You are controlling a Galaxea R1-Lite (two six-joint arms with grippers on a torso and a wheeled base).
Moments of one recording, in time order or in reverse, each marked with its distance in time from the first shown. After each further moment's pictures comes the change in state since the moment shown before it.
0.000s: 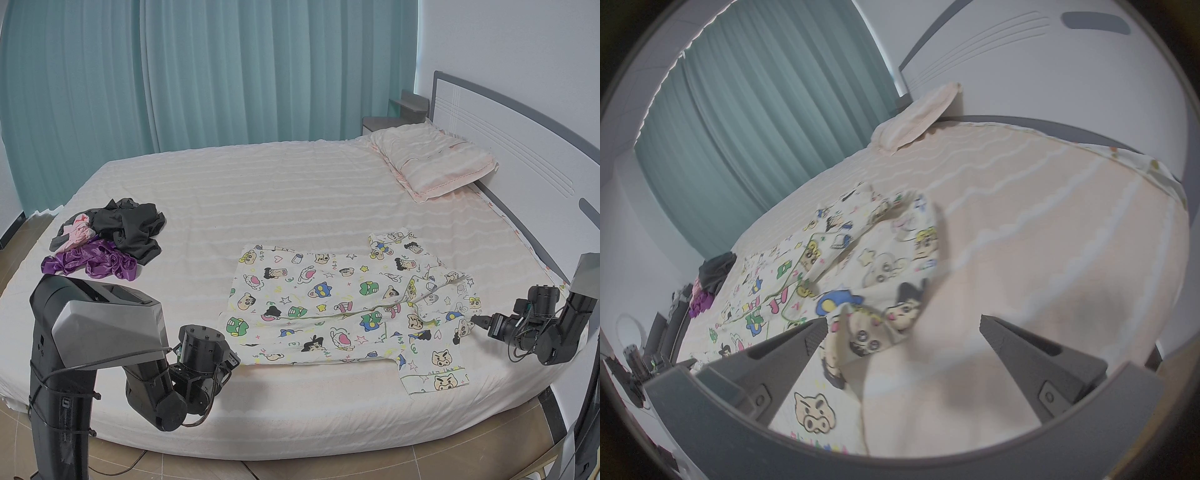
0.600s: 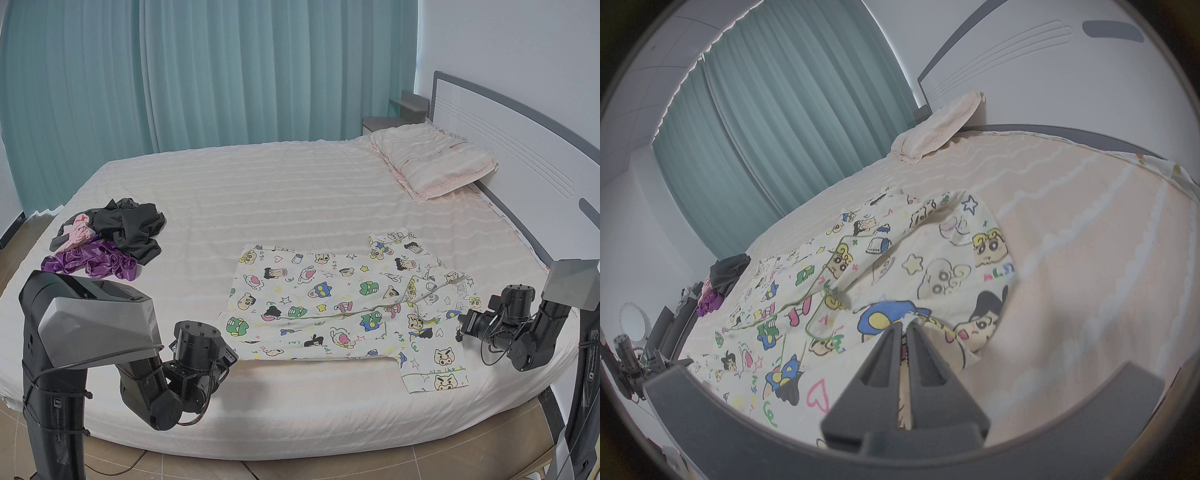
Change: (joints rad) left arm 0.000 -0.046 0.023 0.003 0.000 0.001; right arm 0.149 0.108 -0.077 -0.145 -0.069 0.061
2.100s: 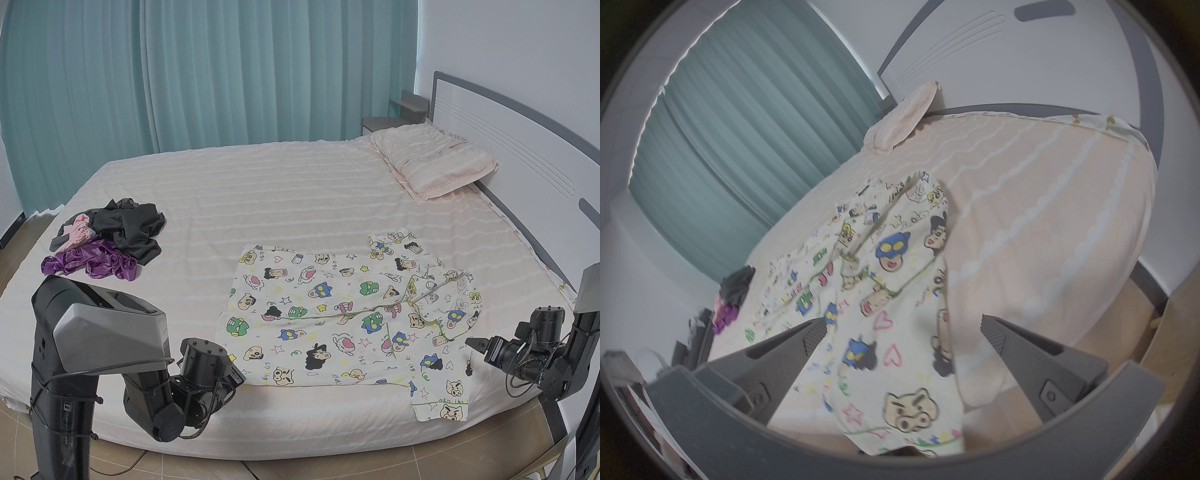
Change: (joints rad) left arm -0.030 0.044 0.054 0.001 -0.109 -0.038; right arm -0.009 -0.261 0.469 -0.088 -0.021 0.139
